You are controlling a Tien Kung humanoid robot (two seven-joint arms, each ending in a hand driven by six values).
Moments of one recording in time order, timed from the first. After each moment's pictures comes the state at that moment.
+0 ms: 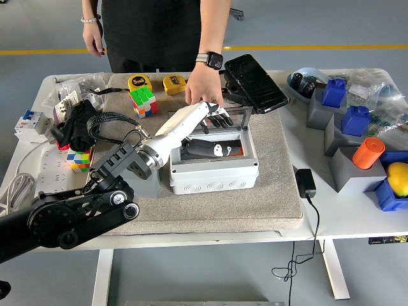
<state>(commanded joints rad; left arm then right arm) -0.71 0.28 -0.49 -1.42 1.47 0.47 0.10 0.09 -0.24 0.40 0.43 -0.22 -0.21 -0.03</state>
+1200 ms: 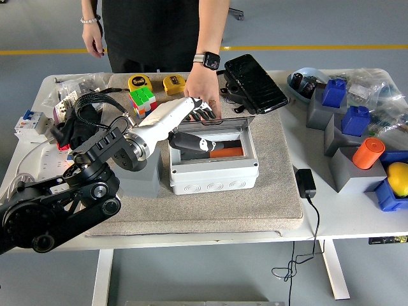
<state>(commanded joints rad) -0.68 0.34 -0.58 -1.57 1.61 0.17 0.45 0.09 -0.24 0.39 0.43 -0.21 -0.21 -0.03</state>
